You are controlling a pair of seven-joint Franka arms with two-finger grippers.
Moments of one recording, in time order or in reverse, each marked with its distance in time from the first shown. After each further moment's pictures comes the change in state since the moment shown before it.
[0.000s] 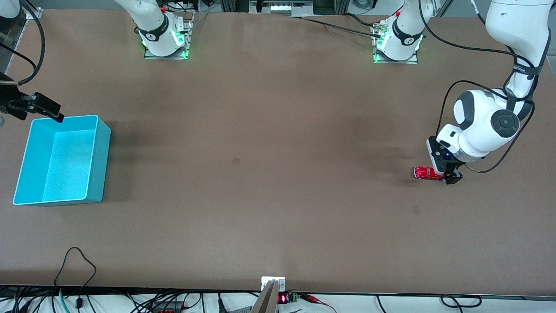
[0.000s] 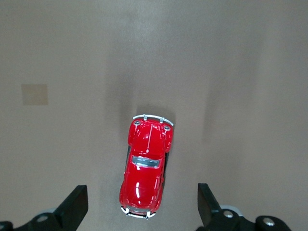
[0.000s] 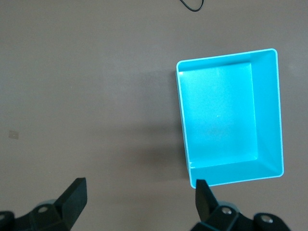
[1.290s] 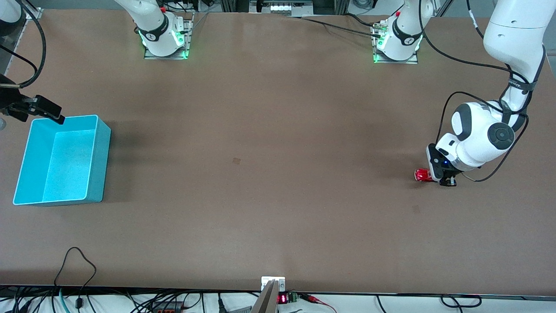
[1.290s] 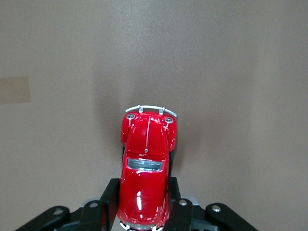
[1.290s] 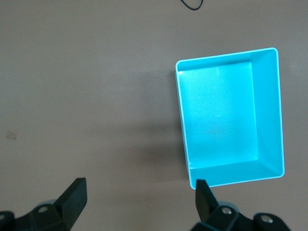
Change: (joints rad) left arm 0.021 0.107 -0.001 0.061 0.000 0.037 0.072; right arm -0.002 0.010 -0.002 0.000 0.000 0.006 0.000
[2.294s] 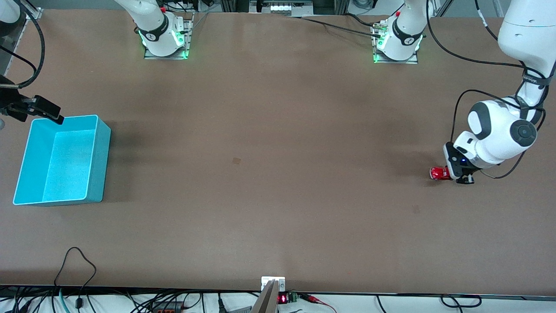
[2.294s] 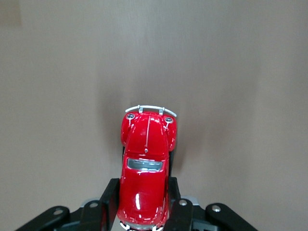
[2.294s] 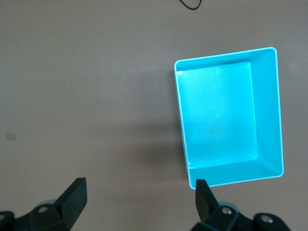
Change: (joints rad) left arm 0.126 0.001 0.002 0.001 0.000 0.003 0.096; right arm -0.001 0.001 -0.003 0.000 0.000 0.000 0.000
